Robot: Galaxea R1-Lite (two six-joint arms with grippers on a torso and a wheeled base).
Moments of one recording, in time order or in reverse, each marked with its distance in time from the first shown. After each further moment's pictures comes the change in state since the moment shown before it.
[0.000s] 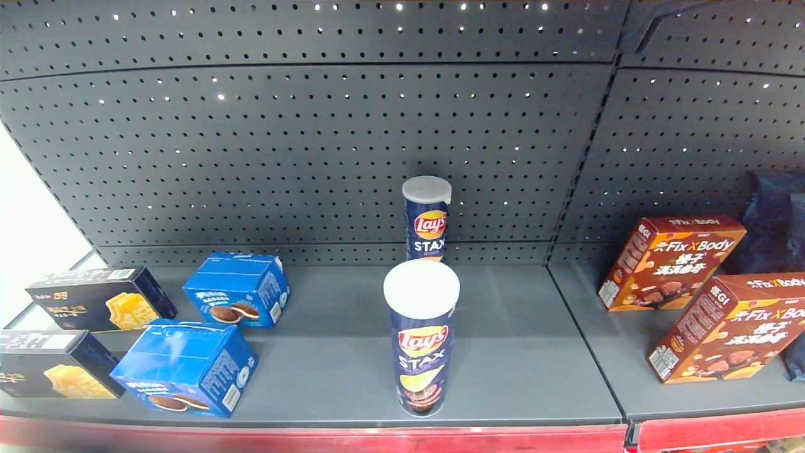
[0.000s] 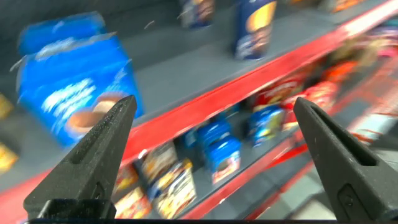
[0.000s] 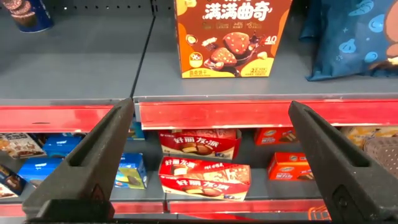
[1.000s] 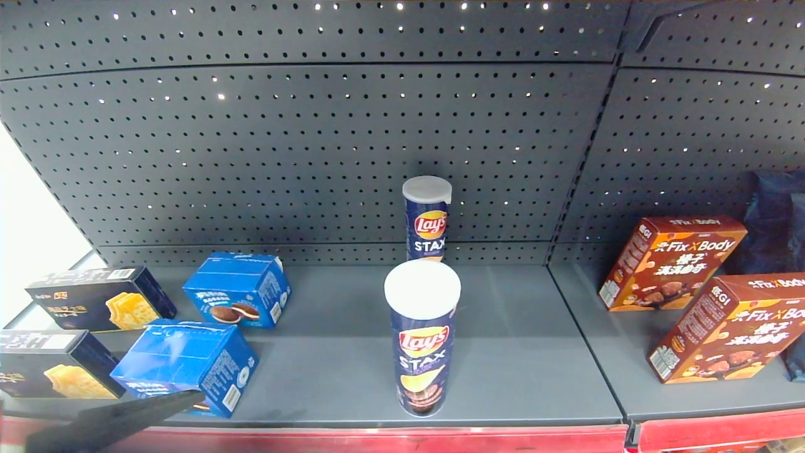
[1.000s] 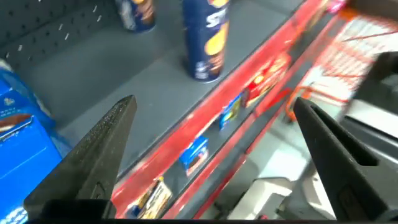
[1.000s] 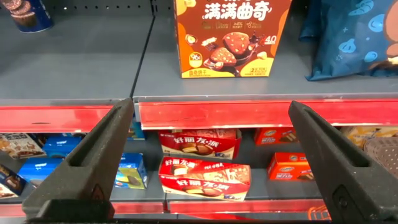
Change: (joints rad) left arm -0.144 0.853 -0.251 -0.298 -0.004 0.003; right arm 0.000 0.001 0.000 0.000 0.000 0.000
